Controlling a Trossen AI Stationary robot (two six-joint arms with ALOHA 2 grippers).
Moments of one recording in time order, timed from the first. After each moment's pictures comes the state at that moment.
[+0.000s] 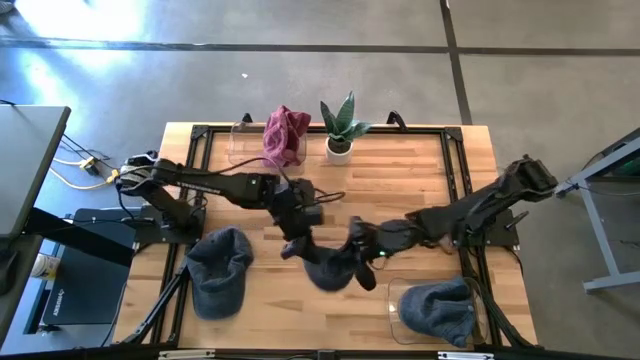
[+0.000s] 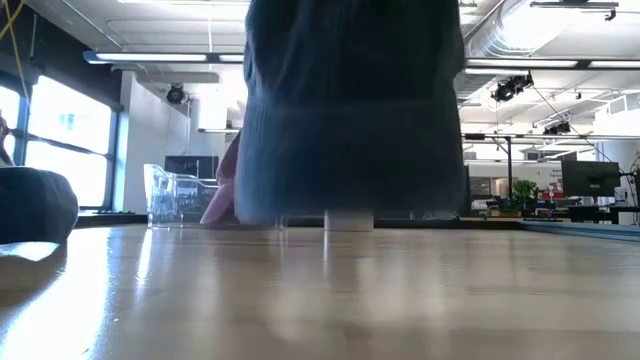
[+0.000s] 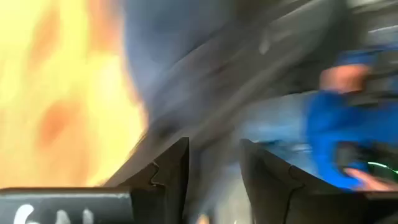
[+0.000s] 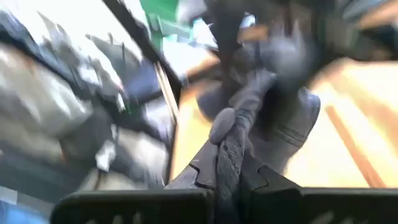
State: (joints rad) left arm -0.09 1.58 1.27 -0.36 0.65 -0.53; right arm 0.38 1.47 1.00 0.18 0.12 0.61
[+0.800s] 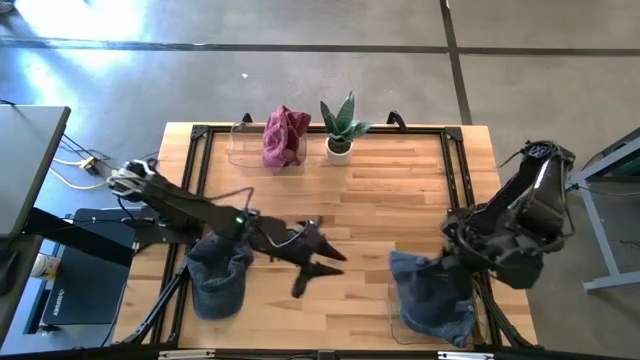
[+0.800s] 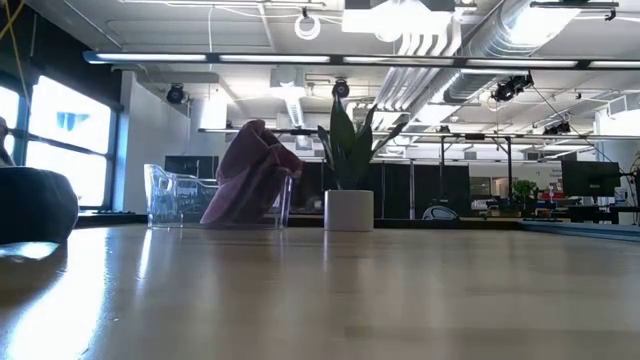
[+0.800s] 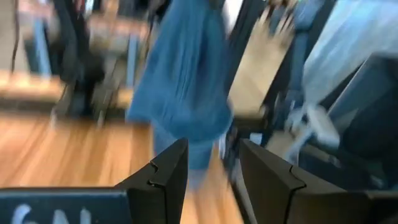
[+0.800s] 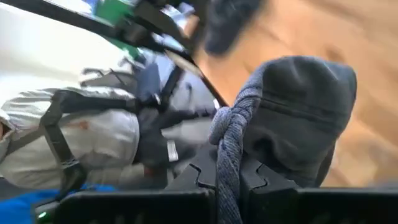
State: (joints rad) left arm -0.39 1.56 1.27 0.15 -0.11 -0.27; right arm 0.92 1.19 1.43 -0.88 0.58 1.63
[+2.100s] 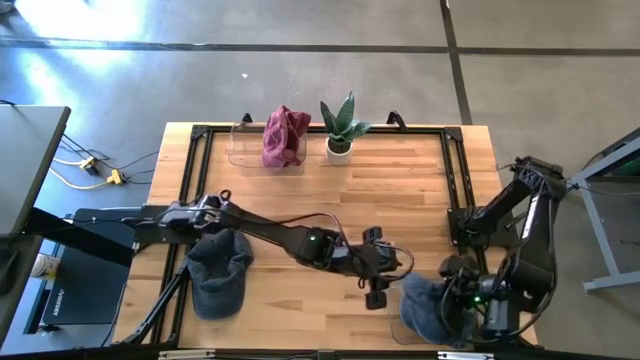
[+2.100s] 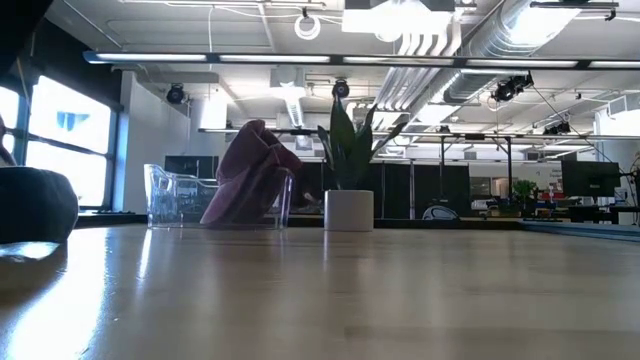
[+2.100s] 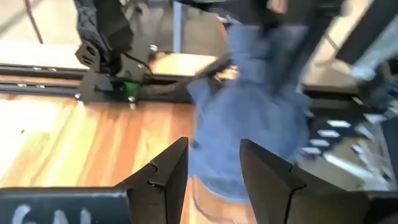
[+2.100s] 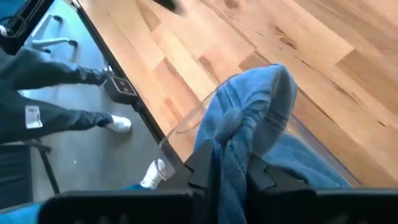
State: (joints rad) left arm -0.34 2.25 2.26 -0.45 -0.26 -0.24; right arm 1.12 1.42 1.39 -1.22 0.55 1.81
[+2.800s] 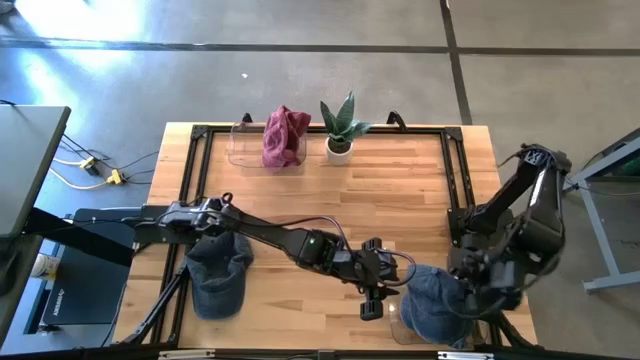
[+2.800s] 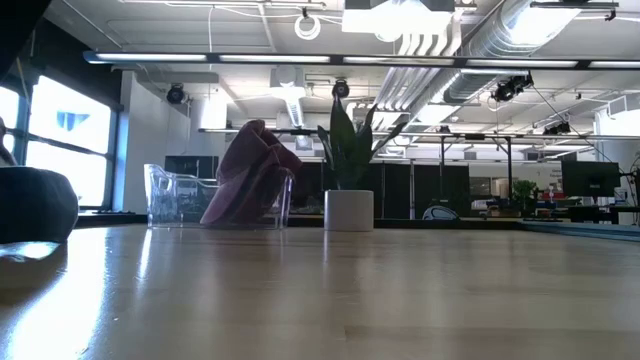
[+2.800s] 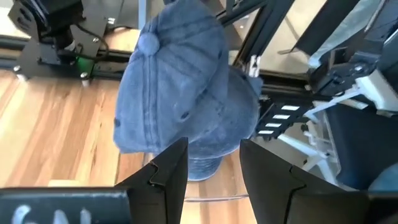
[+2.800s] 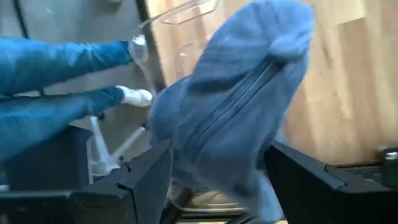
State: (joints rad) left arm -0.35 2.28 2.34 -0.55 -0.11 -0.34; right arm 1.01 1.24 1.39 -1.32 0.08 1.29
